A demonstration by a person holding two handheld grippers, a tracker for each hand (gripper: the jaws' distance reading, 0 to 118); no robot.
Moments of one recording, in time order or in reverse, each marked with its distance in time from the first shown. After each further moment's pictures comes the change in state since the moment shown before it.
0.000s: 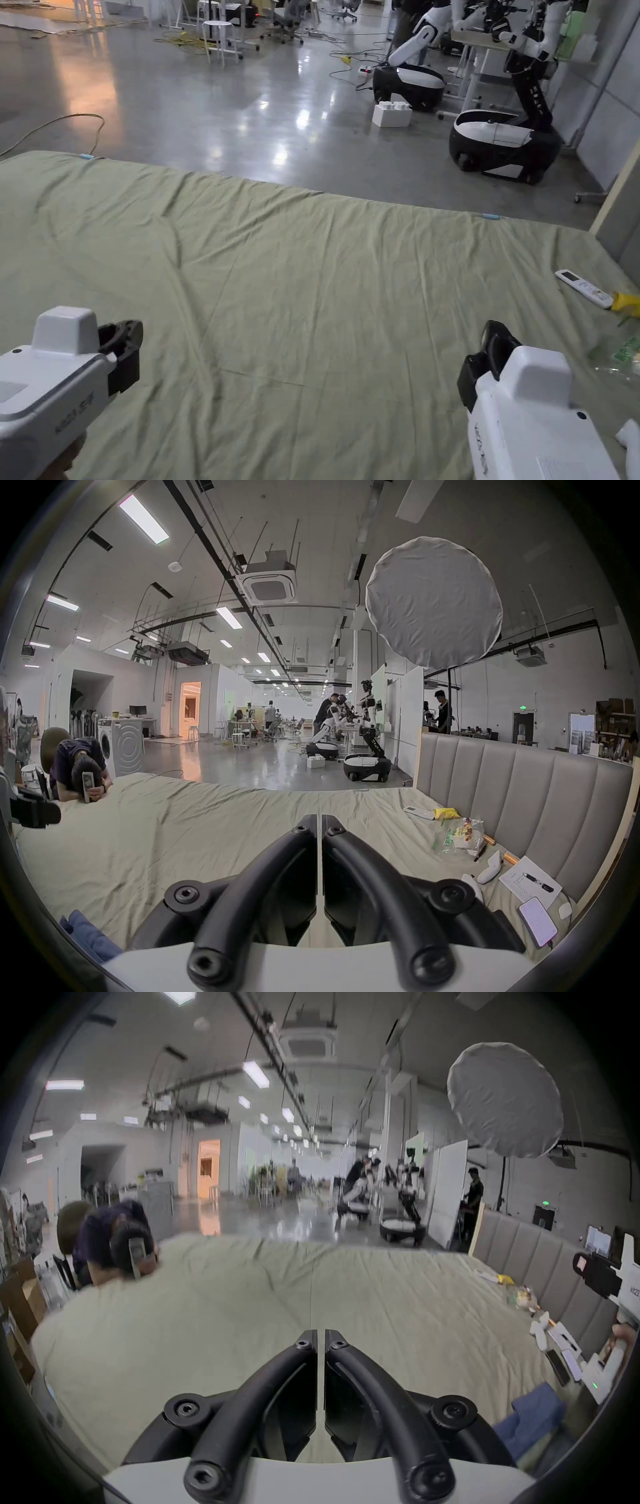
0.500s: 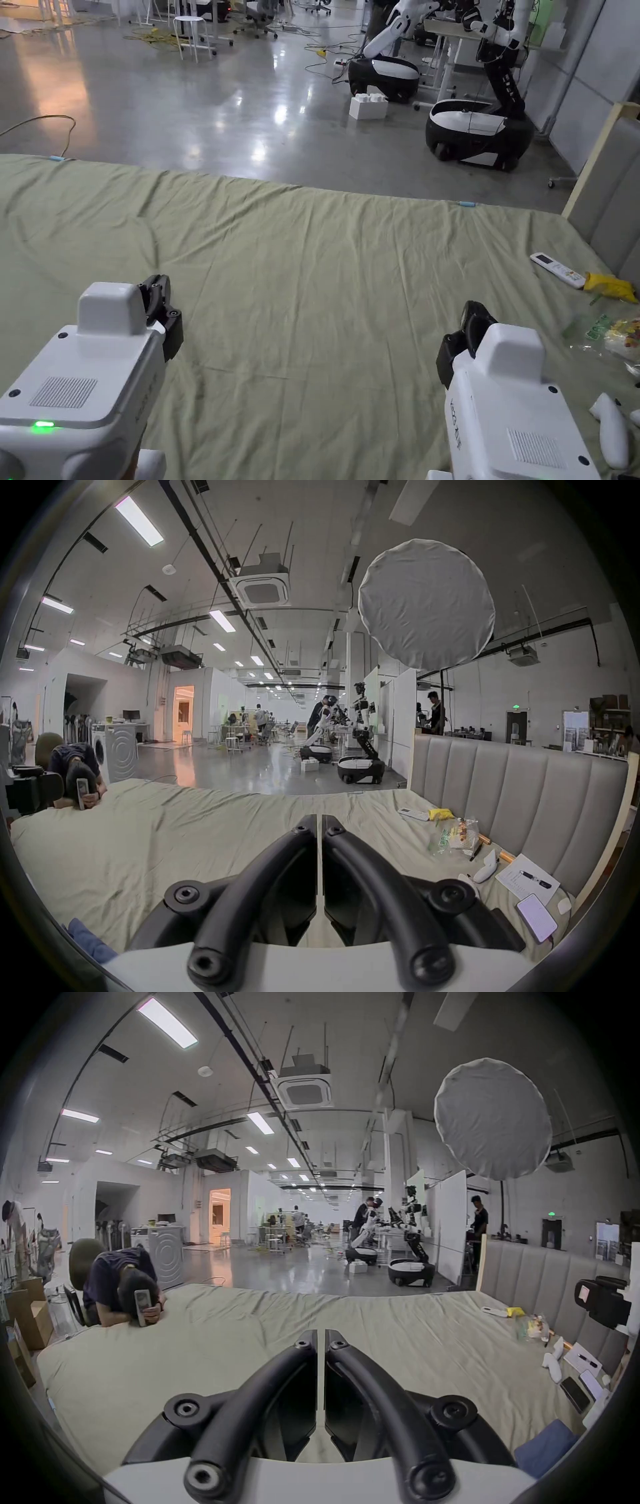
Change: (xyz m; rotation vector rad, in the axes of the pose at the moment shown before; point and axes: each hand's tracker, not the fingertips) left arm 0.093 0.021 0.011 0.302 0.092 -0.077; right arm -0.001 0.002 0.000 0.015 -0.040 -0.019
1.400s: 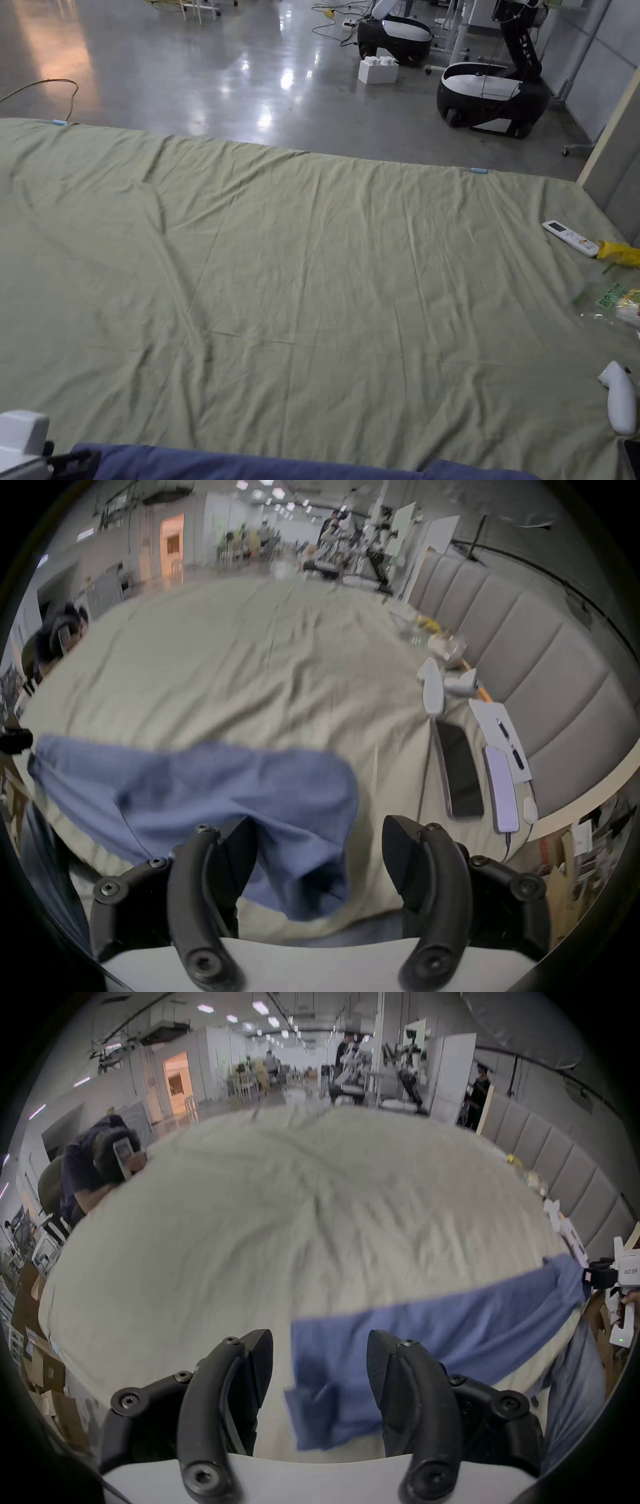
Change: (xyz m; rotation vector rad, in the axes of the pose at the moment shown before) left arm -0.119 -0.131 0.025 -0.723 -0.136 -0.053; right arm 0.124 -0.132 0.052 -0.873 0.046 0.110
